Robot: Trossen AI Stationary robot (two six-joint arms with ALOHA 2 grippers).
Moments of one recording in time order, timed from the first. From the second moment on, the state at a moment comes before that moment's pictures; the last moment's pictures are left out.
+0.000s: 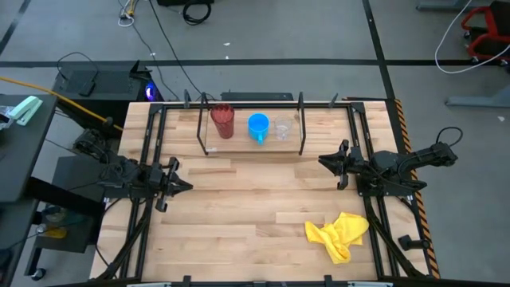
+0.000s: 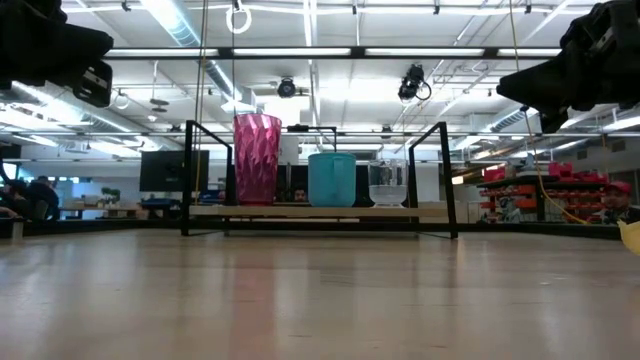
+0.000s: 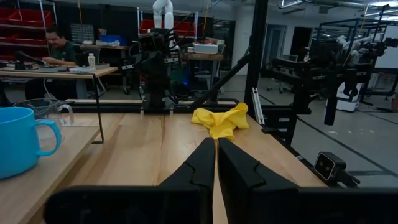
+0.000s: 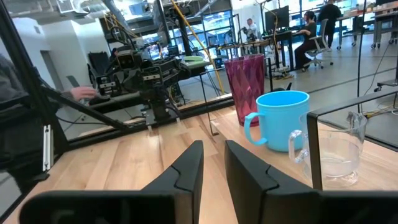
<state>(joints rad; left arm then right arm) -0.61 0.03 0.01 0.11 -0.50 -0.04 0.24 0.05 0.01 0.08 0.47 0.18</state>
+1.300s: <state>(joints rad) -0.61 0.03 0.01 0.11 -0.50 -0.04 0.24 0.05 0.01 0.08 0.47 0.18</state>
